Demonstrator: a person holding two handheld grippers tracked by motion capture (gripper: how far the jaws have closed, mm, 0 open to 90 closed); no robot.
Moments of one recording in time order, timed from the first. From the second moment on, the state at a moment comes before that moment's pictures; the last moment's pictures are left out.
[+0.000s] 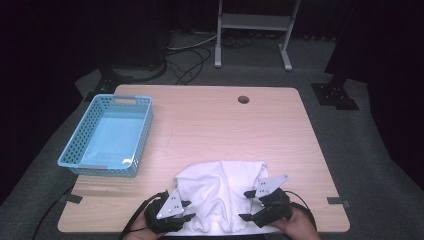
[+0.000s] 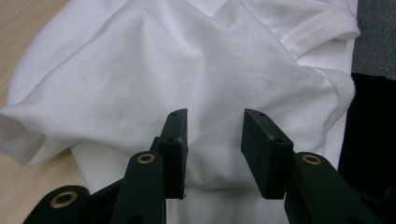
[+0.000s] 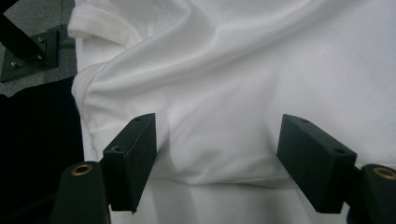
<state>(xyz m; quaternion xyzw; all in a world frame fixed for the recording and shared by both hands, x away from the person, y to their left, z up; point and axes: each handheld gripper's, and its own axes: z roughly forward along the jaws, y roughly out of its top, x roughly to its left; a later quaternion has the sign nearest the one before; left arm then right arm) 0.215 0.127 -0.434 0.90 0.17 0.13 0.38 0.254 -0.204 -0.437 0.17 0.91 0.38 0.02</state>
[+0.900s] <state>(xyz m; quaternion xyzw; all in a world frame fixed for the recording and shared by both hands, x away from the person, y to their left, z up) 0.201 0.114 -0.434 0.89 0.11 0.09 0.44 0.207 -0.195 -0.434 0.12 0.90 0.41 0.04</state>
